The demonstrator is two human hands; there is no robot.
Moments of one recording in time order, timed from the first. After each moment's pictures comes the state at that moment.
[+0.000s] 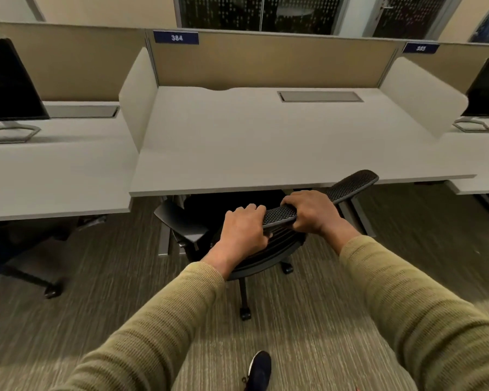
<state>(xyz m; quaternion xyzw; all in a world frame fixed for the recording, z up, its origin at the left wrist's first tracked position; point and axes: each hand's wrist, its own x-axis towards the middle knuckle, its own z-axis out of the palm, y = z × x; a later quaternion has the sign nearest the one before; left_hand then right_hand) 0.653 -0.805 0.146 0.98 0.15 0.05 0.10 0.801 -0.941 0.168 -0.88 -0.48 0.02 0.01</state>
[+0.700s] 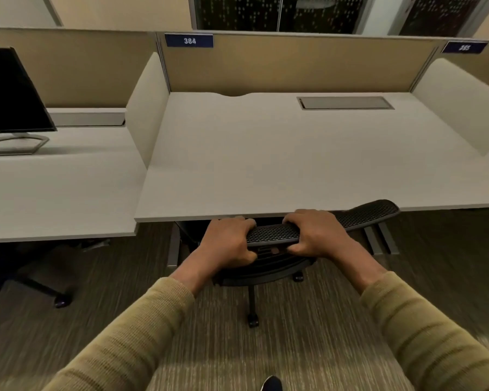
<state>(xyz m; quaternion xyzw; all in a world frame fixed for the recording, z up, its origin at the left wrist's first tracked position) 0.689 -0.691 0.155 0.99 0.12 -0.03 0.12 0.845 -0.871 0.167 -0.85 -0.53 0.04 0.05</state>
